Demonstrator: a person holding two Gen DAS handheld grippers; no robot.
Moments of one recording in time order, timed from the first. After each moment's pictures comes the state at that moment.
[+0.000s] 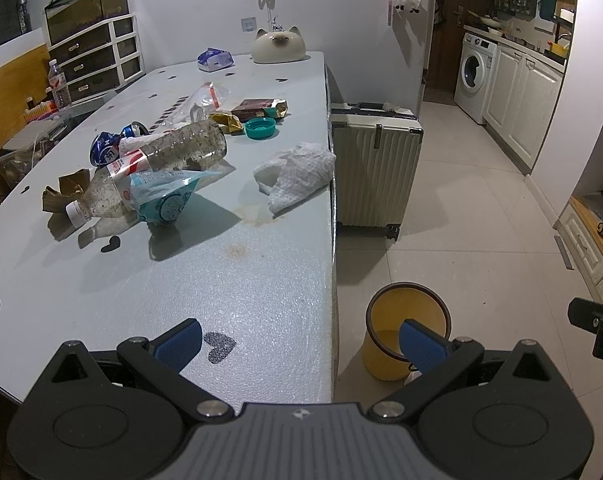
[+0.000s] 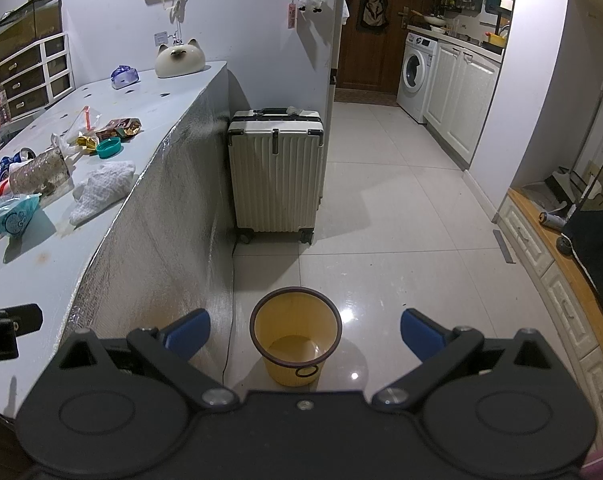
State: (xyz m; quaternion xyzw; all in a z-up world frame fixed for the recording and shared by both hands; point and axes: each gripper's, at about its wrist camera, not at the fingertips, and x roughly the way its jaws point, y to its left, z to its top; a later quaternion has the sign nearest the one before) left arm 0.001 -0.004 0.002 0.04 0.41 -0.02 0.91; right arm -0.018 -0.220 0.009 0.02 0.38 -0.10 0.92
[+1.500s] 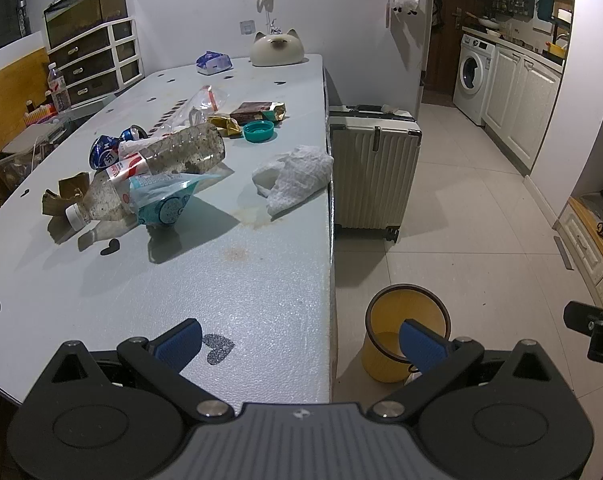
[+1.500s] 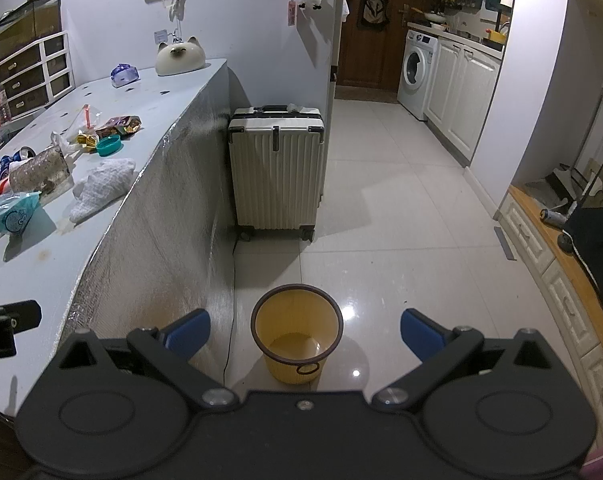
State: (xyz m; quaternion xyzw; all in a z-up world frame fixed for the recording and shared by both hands) left arm 0.000 -0.003 0.006 0.04 0.41 -0.02 0.91; right arm -0.018 -0.220 0.008 0.02 0.38 -0.10 0.92
